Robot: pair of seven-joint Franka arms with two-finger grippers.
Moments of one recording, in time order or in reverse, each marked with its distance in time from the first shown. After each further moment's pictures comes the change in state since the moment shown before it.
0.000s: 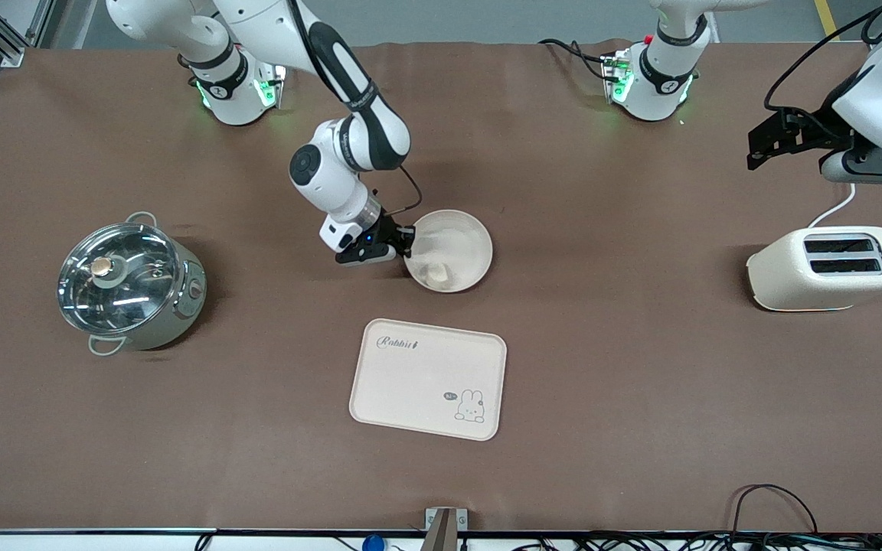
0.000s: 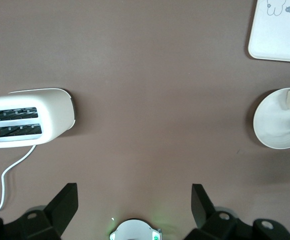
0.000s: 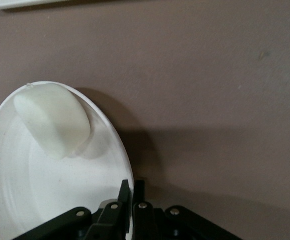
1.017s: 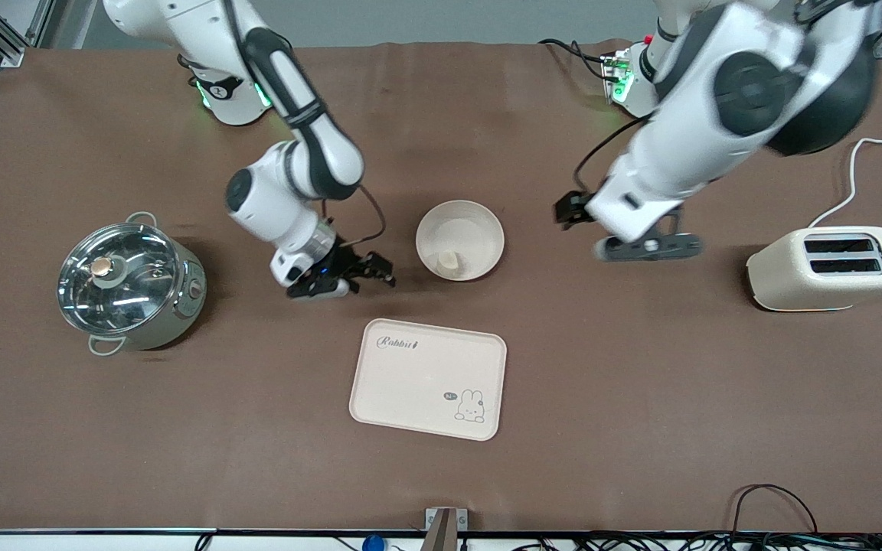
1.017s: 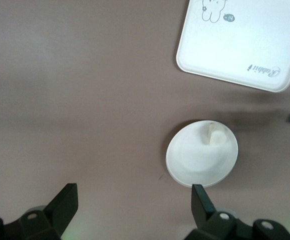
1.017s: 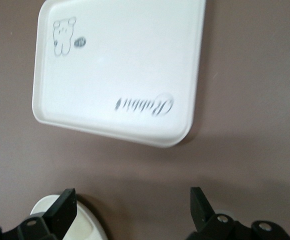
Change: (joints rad) left arm -0.374 0.289 -0.028 -0.010 -0.037 0.309 -0.531; right arm -0.287 -0.069 -0.057 0.134 -0.165 -0.250 -0.087
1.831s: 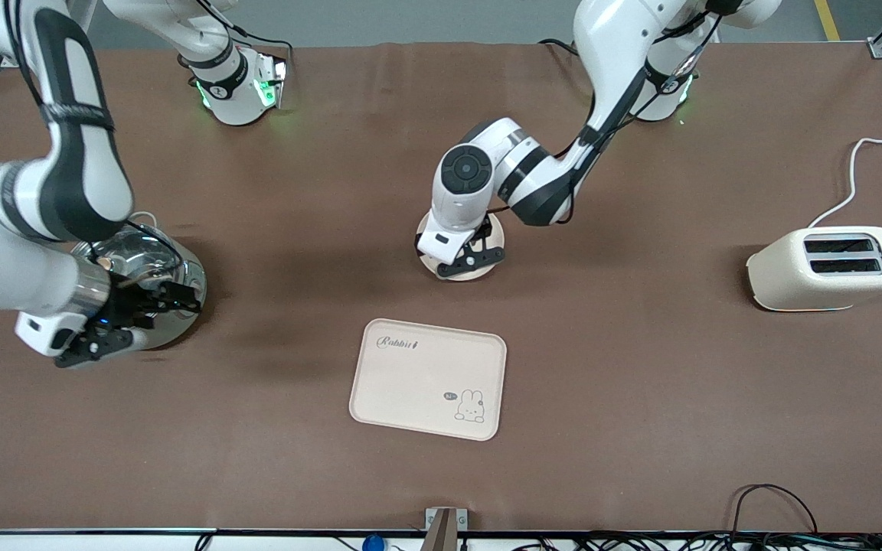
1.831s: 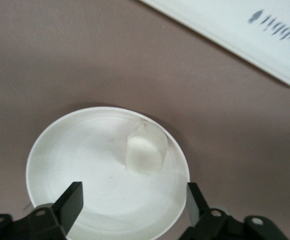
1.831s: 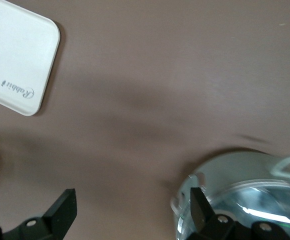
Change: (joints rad) left arm -0.309 0.368 -0.001 -0.102 0.085 0.508 -0.543; right arm -0.477 -0.104 -0.007 0.441 -0.775 -0.804 -0.047
